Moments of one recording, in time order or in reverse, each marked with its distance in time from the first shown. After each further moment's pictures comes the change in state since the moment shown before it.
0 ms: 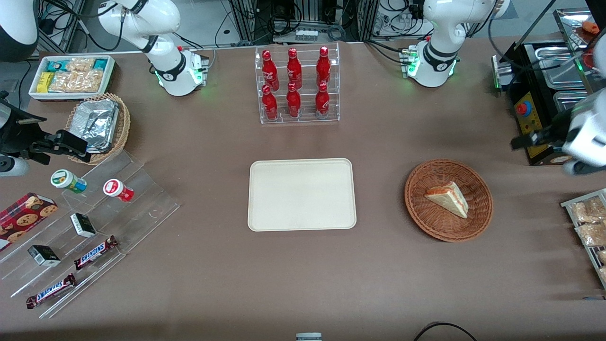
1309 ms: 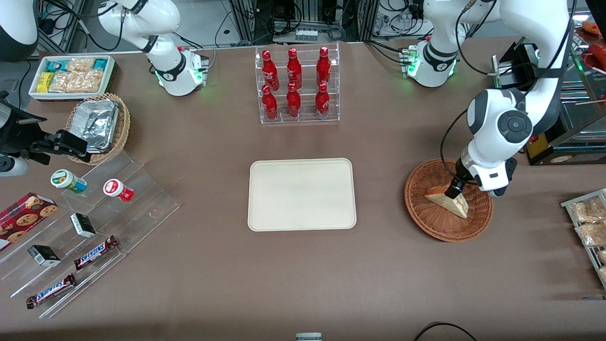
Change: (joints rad) arm -0.099 0.074 -0.030 -0.575 0.029 0.878 -0.819
